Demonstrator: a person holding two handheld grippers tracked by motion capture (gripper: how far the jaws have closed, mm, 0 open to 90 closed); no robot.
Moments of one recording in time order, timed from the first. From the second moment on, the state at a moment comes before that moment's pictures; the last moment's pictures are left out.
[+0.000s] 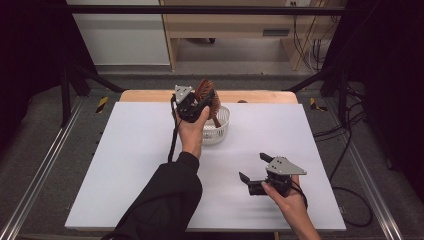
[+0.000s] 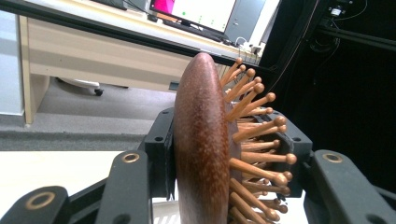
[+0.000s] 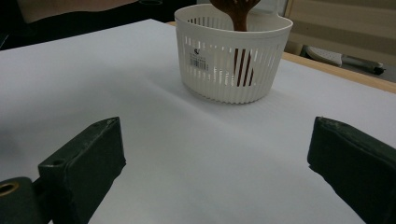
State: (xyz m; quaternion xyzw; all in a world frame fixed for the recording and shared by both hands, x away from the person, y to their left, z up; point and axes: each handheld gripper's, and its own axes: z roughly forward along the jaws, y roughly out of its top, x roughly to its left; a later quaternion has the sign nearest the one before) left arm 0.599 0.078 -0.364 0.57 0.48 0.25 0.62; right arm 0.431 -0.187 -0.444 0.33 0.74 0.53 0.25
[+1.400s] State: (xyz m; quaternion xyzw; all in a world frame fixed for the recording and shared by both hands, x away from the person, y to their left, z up) left arm 0.597 0.103 -0.376 0.58 0.48 0.24 0.61; right arm 0.431 -0.184 -0.445 0.33 0.75 0.52 0.24
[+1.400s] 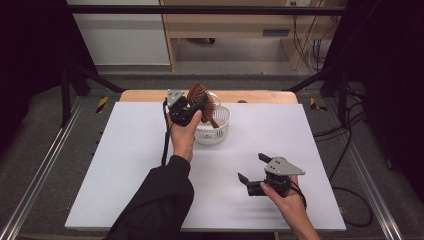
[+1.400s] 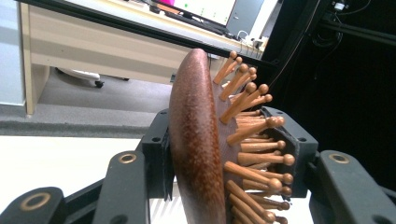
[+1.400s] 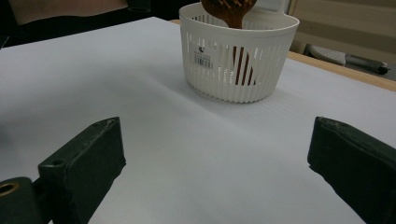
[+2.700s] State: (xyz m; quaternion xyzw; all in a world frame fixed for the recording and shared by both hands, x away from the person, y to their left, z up) left arm 0.605 0.134 -0.391 0.57 0.51 0.22 0.61; right arm 0.431 -0.181 -0.446 0.32 0.75 0.52 0.24
